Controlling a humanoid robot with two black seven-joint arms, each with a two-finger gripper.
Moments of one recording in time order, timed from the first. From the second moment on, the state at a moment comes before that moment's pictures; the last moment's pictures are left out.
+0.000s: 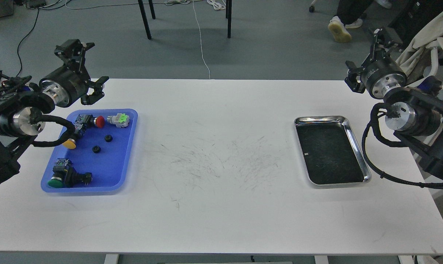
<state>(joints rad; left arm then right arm) -0.85 0.56 -0.58 -0.79 0.06 -0.21 -0.07 0.93 -0.56 0.36 0.94 0.18 -0.16 0.33</state>
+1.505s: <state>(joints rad) -0.84 0.61 -0.60 -0.77 0.07 -0.28 -0.12 0.93 -0.54 0.36 0.94 0.18 -0.17 0.33</state>
